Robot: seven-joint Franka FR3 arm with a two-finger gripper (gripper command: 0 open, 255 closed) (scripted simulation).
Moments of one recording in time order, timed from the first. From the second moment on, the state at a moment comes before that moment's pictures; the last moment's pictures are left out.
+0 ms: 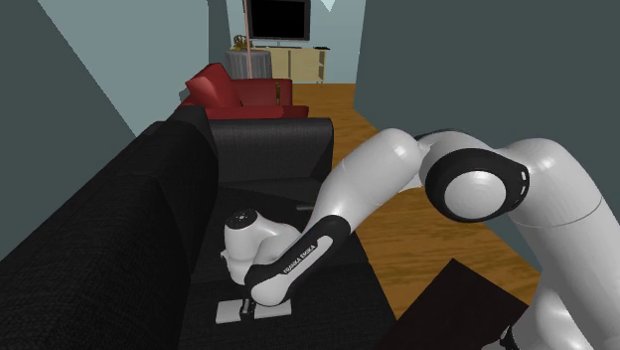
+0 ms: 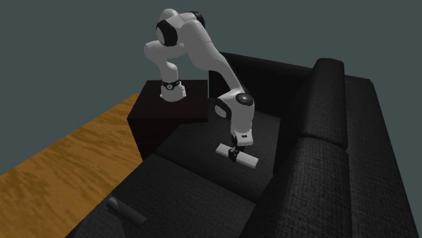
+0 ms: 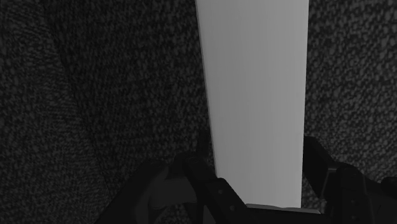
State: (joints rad) arm 0.46 0.77 0.18 -1.72 -0.19 2.48 -0.13
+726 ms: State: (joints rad) arm 0.46 0.74 0.19 -1.73 -0.18 2.46 -0.13
